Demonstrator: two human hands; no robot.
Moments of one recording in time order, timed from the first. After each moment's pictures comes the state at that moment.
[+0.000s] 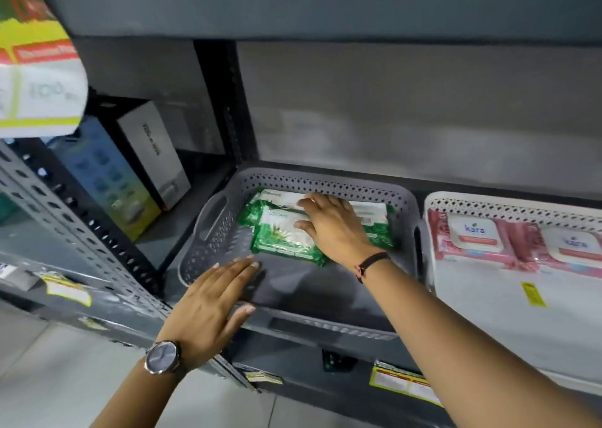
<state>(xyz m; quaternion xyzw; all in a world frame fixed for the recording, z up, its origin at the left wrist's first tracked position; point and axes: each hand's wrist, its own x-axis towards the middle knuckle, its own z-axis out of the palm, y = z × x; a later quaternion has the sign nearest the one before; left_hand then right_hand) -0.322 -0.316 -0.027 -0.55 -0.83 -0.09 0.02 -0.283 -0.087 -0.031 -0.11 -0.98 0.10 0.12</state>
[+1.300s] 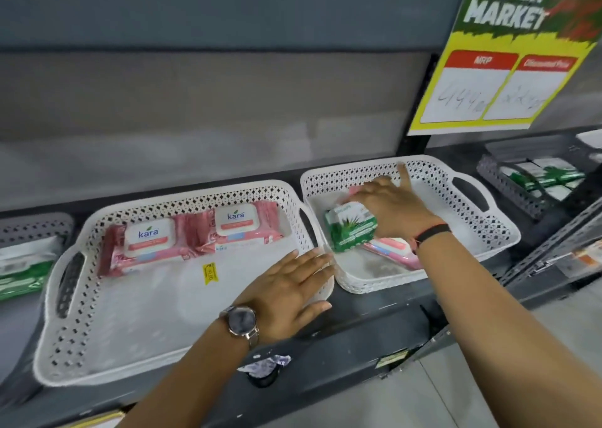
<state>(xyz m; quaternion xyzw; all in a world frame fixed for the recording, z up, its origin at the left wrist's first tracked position) 0.018 0.028 -0.032 -0.85 -0.53 -0.10 0.02 0.175 0.192 0.022 -0.41 -0.90 -0.12 -0.11</state>
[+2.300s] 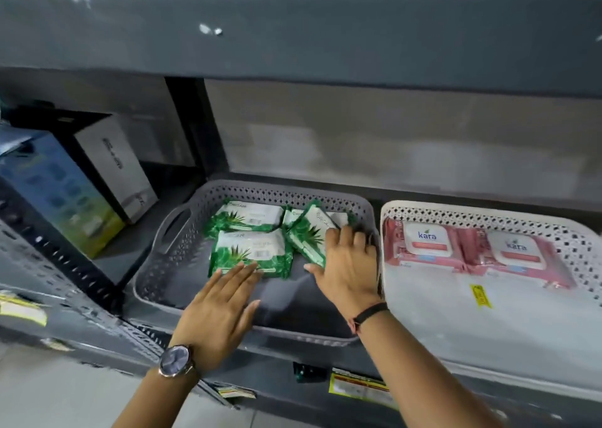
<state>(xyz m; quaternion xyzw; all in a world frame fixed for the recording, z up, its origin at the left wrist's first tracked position) -0.285 -0.260 -0.029 -0.53 -0.85 -0.07 0.04 -0.210 -0.077 -0.046 -0.34 -0.94 0.01 0.09</state>
